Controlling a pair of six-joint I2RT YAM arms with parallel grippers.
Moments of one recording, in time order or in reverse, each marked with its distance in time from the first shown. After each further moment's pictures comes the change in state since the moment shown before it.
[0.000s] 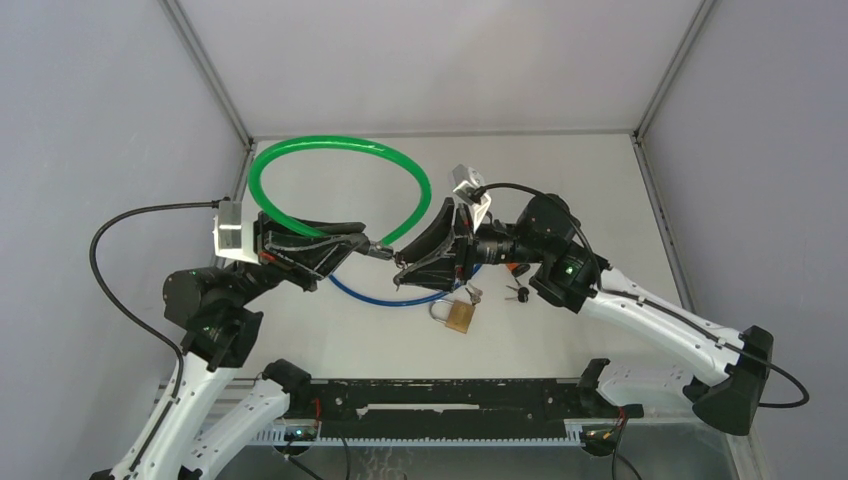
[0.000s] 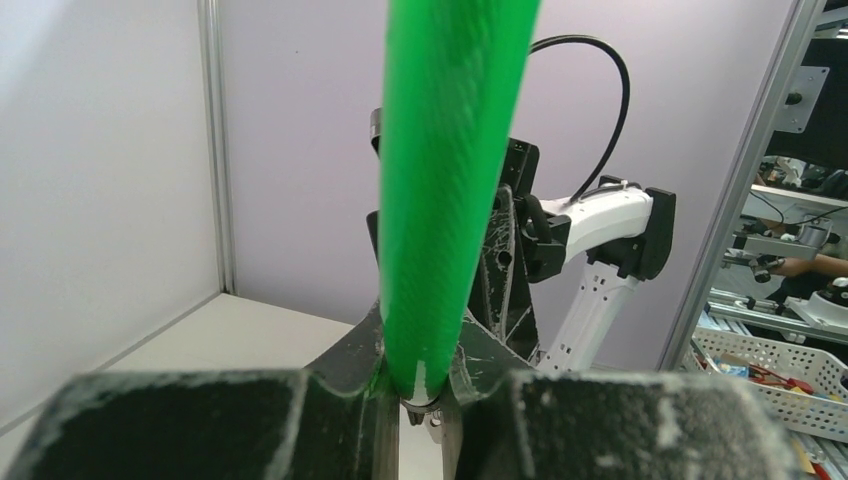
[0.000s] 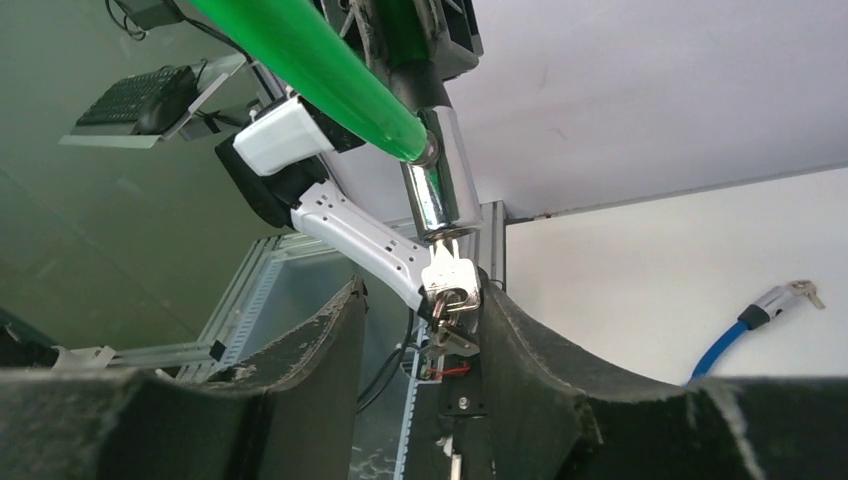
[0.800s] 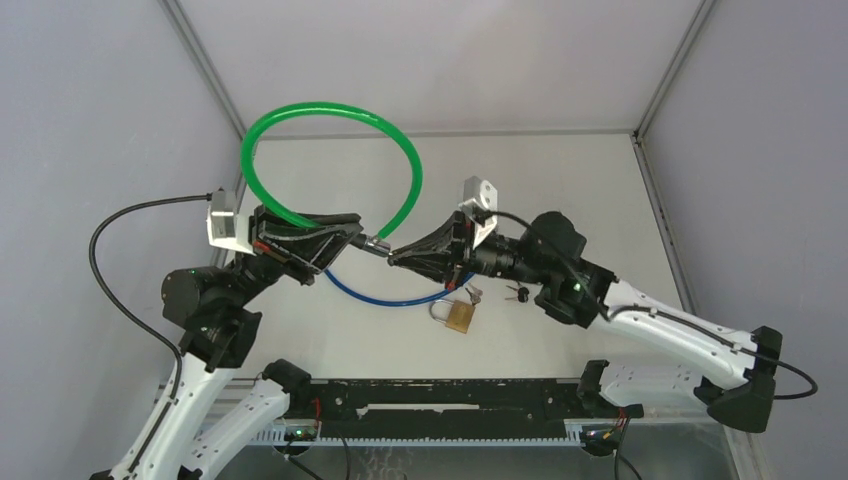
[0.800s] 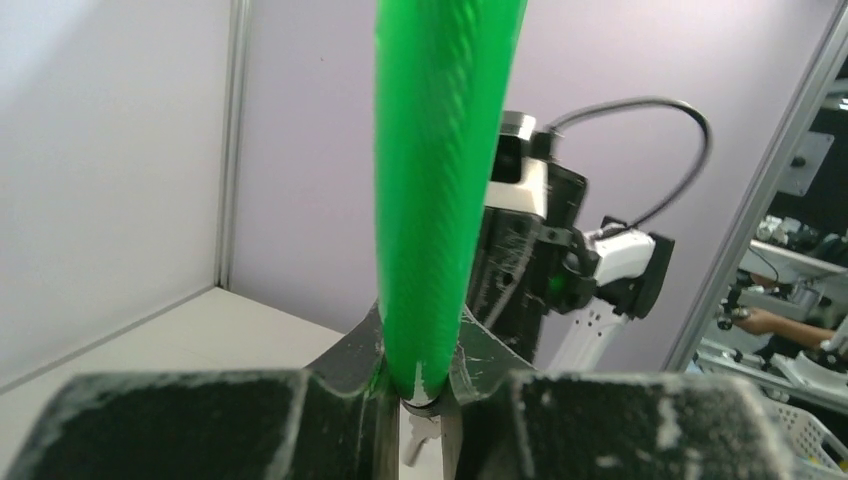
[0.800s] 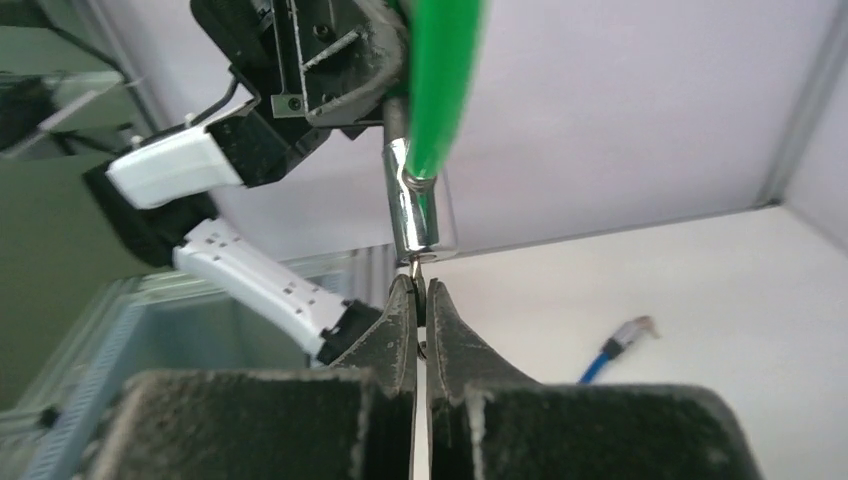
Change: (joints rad) left arm 0.000 0.003 0.010 -0.027 -0.075 -0.061; right arm 0.090 -0.023 -0.004 0.003 0.215 -0.177
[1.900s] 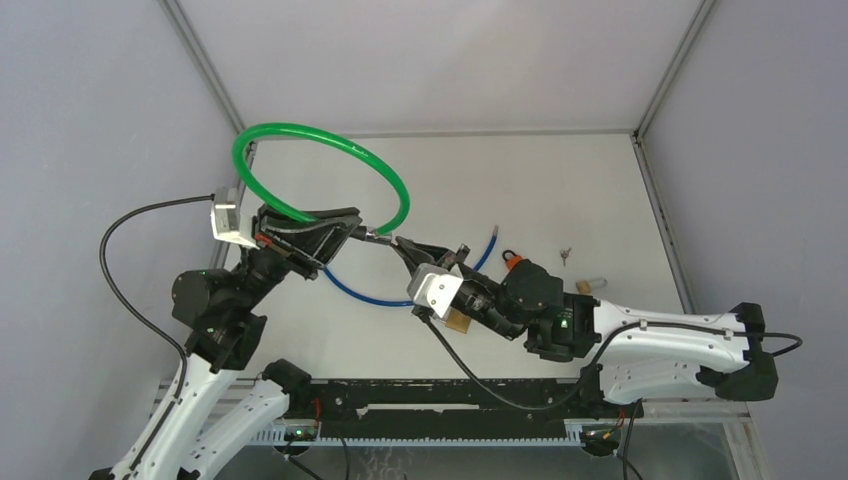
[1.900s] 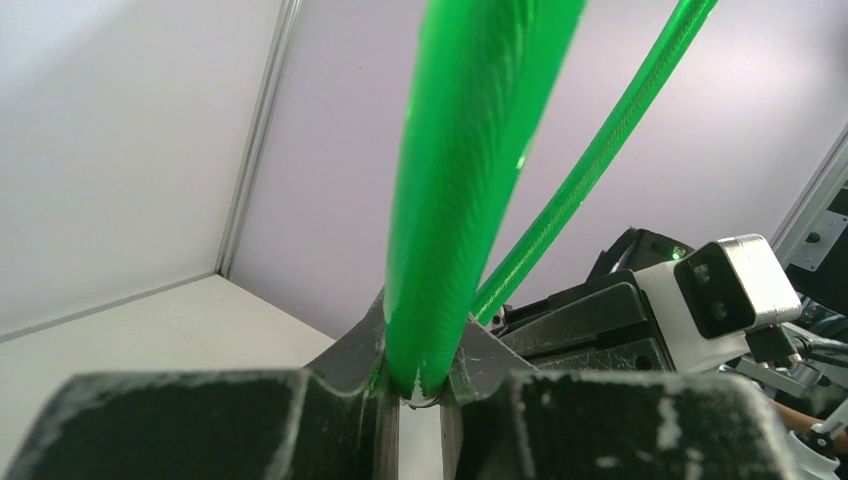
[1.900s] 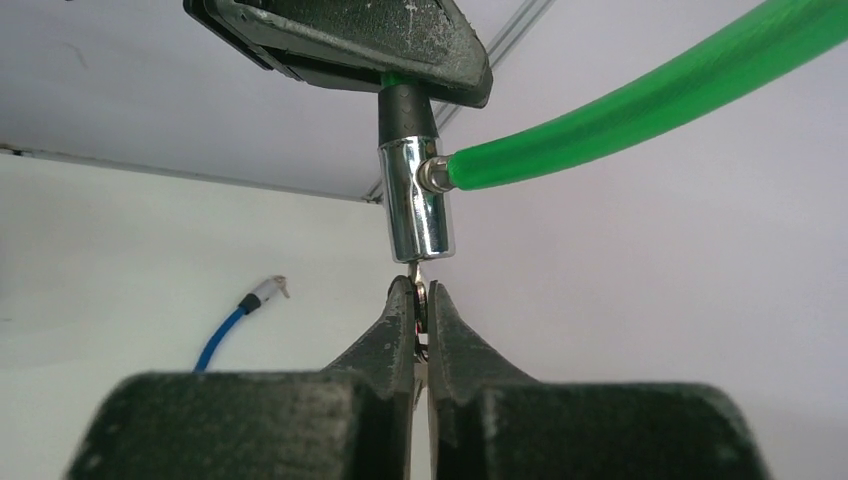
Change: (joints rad) left arm -0.022 -0.024 -0.058 0.000 -0.151 -0.087; right arm 0.400 0.013 -0.007 -0.003 0.838 -1.052
